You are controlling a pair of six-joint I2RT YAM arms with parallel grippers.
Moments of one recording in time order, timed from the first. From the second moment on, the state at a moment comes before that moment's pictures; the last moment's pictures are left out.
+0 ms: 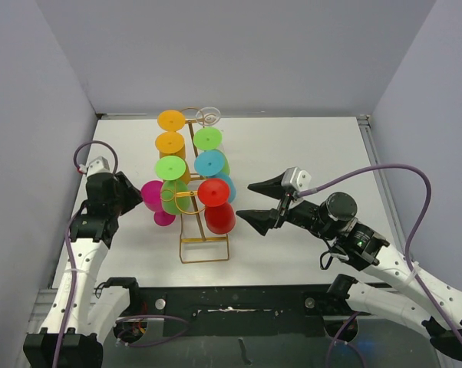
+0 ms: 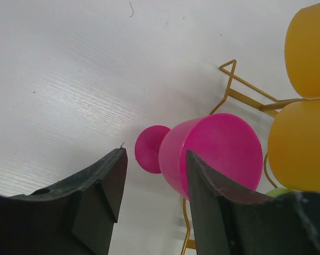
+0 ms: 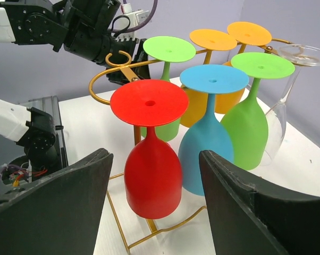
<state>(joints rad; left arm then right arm) -0.02 0.84 0.76 -0.54 -0.12 -0.56 0.90 0.78 0.82 0.05 -0.28 -0.01</state>
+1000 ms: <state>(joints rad) -0.02 0.96 0.78 -0.56 -0.06 -0.46 0.90 0.78 0.82 0.05 -0.24 -0.01</state>
